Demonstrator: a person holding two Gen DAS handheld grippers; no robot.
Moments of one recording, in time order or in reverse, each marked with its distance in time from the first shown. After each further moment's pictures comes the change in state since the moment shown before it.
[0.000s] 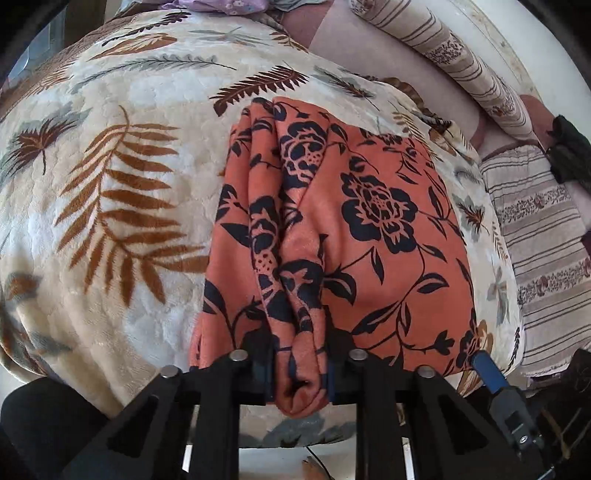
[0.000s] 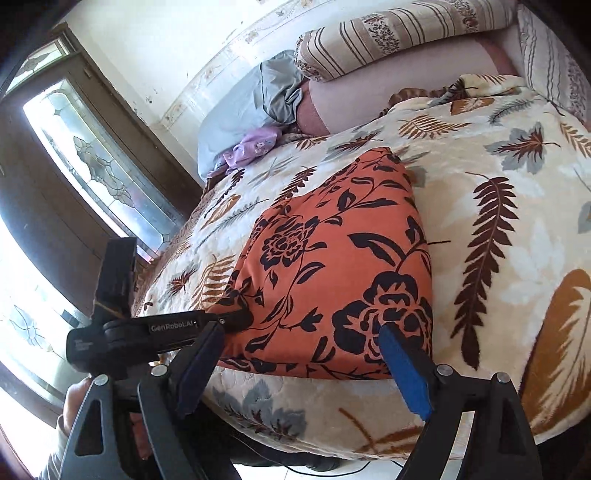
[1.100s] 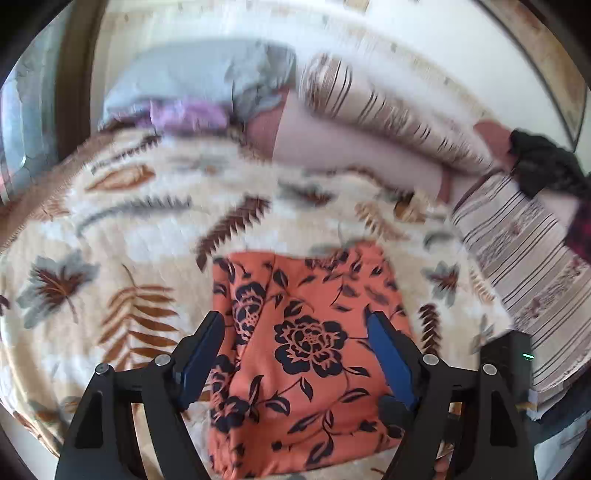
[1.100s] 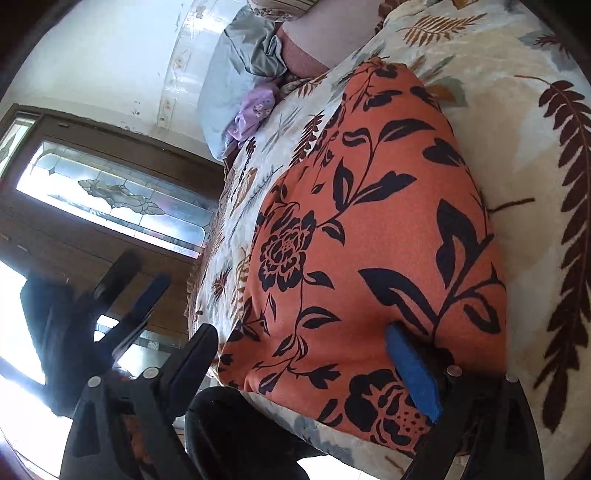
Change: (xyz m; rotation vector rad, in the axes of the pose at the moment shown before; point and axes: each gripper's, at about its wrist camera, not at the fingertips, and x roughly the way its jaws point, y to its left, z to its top) left arm -0.056 -0.041 0.043 0.154 -0.291 0.043; right arm 0.084 -0.037 0.038 0.259 0.241 0.274
